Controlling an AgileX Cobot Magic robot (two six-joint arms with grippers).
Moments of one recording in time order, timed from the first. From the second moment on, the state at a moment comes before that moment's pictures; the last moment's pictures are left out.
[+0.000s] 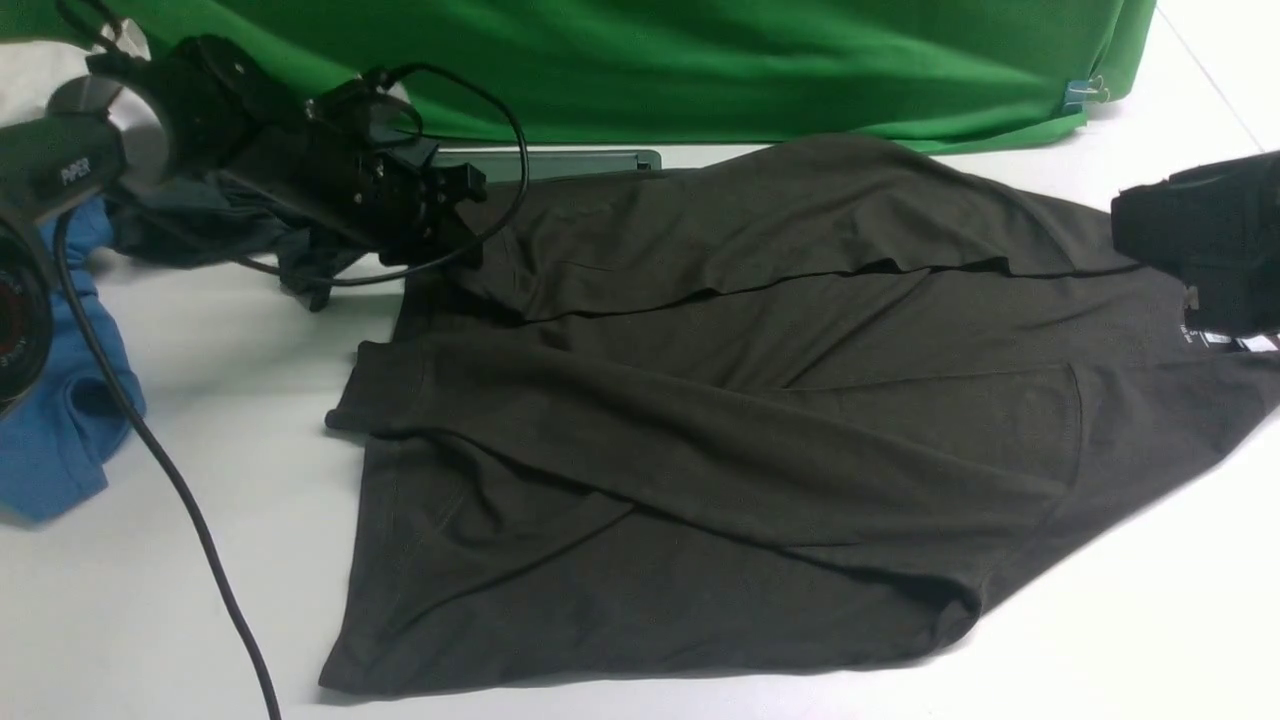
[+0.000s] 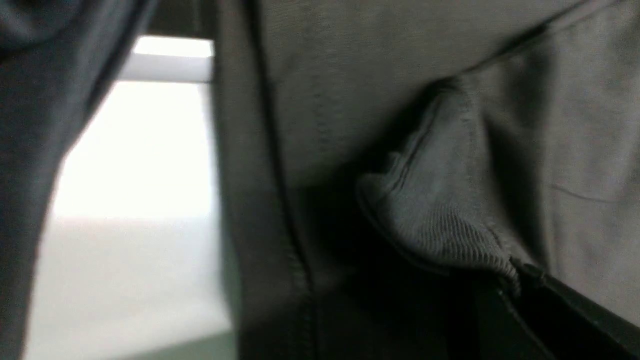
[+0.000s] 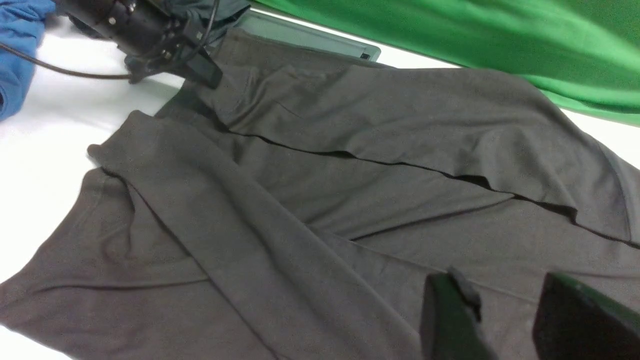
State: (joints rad) right arm 0.48 0.96 -0.98 -0.08 0.67 0.10; left arm 0.03 2.27 -1.81 -0.65 0.86 0.37
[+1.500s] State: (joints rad) right arm 0.48 0.96 -0.98 -0.08 0.72 0.10; left arm -0.05 1.94 -1.54 -0.31 1.06 0.08
